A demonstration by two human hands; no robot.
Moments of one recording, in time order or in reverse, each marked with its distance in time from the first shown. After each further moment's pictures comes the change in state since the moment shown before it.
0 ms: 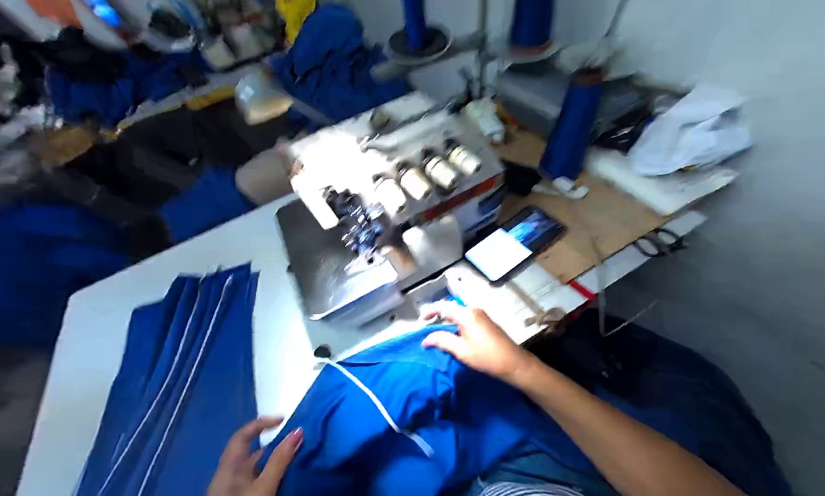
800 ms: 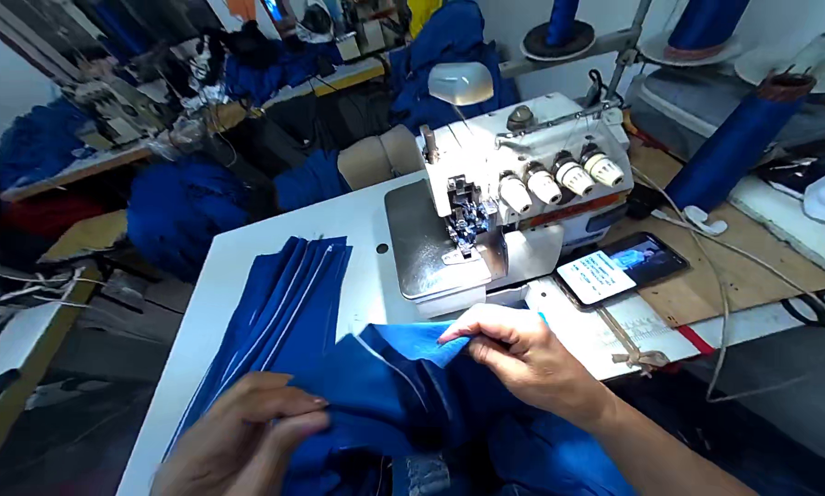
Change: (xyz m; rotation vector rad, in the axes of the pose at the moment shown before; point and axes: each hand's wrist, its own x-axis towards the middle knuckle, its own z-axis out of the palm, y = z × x) left_hand 0.005 0.071 -0.046 0.039 0.103 0.762; right_hand 0.025 -0.076 0.013 0.187 -0.035 -0.453
